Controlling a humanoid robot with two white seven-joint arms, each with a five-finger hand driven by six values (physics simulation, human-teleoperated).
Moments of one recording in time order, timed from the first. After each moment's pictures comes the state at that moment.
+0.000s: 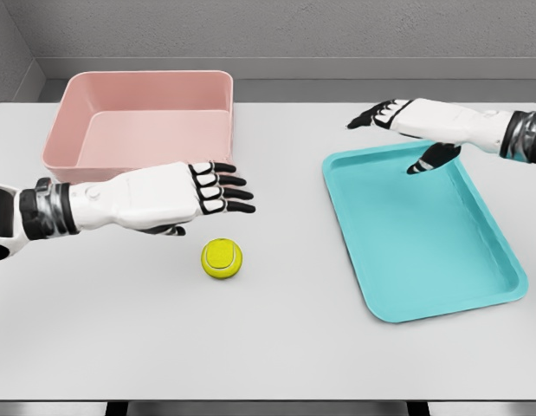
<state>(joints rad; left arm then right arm) -0.68 0.91 -0.88 -1.77 -0.48 -0.61 -0.12 -0.86 -0.82 0.84 -1.25 0.16 -0.61 0.43</state>
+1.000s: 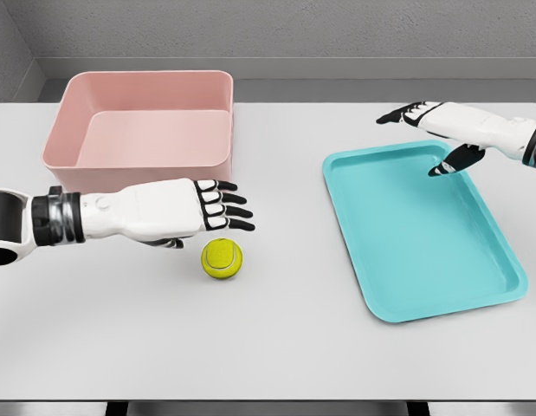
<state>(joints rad) -0.71 0.91 -0.94 -1.75 -0.51 -0.61 -0.15 -0.79 -0.82 0.74 -1.18 0.16 -0.61 0.42</state>
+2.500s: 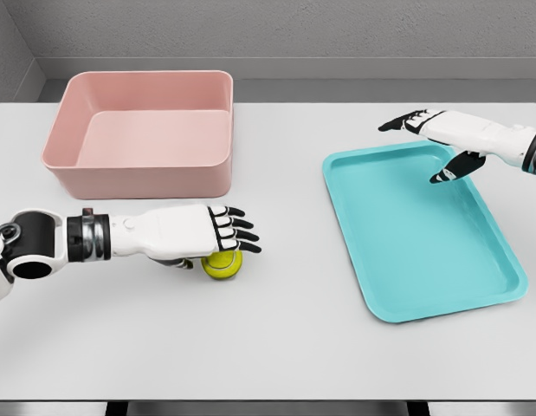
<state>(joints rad) -0.68 0.82 -1.02 -1.63 -0.57 -0.61 -0.15 -0.77 -0.82 0.75 -1.16 0.16 -0.61 0.43</state>
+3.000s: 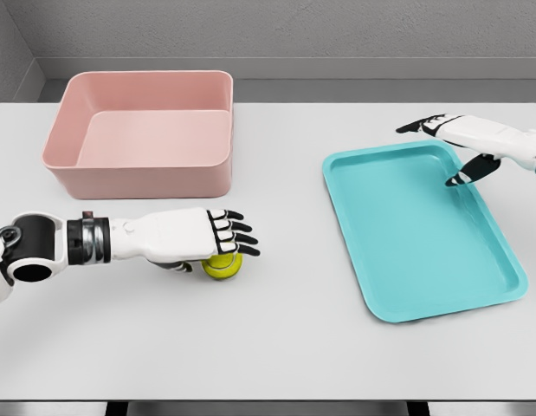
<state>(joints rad) -0.67 0.82 -1.02 -1.63 -0.57 -0.61 -0.14 -0.77 -0.83 0.75 -1.09 0.16 -0.61 0.42</state>
